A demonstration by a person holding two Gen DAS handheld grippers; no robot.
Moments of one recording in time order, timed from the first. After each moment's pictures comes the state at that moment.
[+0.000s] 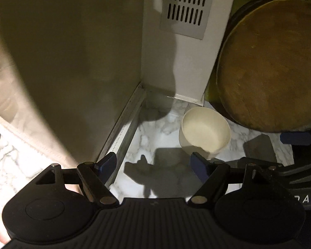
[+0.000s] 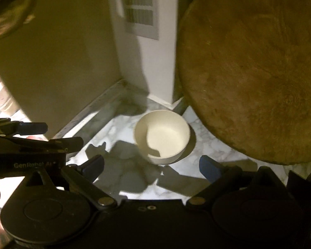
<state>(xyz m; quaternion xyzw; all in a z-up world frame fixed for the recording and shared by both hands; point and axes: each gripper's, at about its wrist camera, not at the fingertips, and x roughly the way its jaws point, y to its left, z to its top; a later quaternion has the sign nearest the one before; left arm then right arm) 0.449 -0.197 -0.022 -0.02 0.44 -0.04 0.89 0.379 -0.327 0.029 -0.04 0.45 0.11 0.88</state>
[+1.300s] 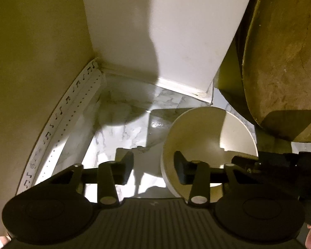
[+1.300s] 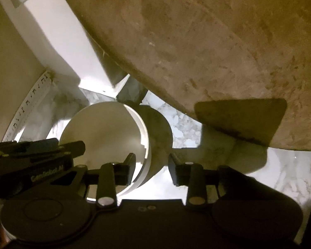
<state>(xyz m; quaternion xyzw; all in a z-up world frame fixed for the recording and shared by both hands) 0.570 -0.251 -0.118 -0.02 0.52 -0.04 0.85 0.491 -0.375 -0.076 0.05 0.53 0.05 0.84</state>
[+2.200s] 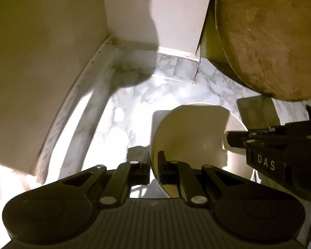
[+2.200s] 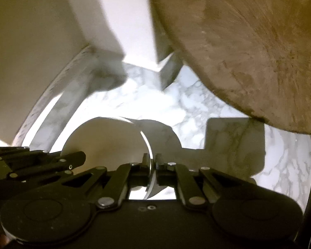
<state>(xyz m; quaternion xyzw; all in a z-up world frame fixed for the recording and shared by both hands) 0.486 -0.227 -0.090 0.02 0.53 -0.06 0.84 0.432 -0.337 -0.047 0.02 0.54 0.09 0.84</state>
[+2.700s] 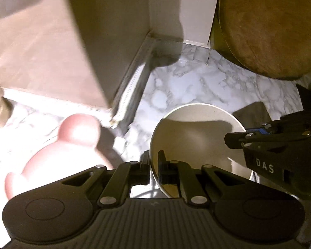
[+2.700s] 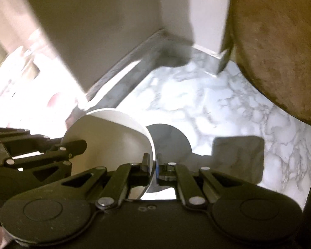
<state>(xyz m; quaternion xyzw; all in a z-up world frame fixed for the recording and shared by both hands) 0.377 -0.153 -0.037 0.04 0.52 -0.04 0.85 0.337 -0.260 0.002 -0.03 0.54 0.15 0.83</state>
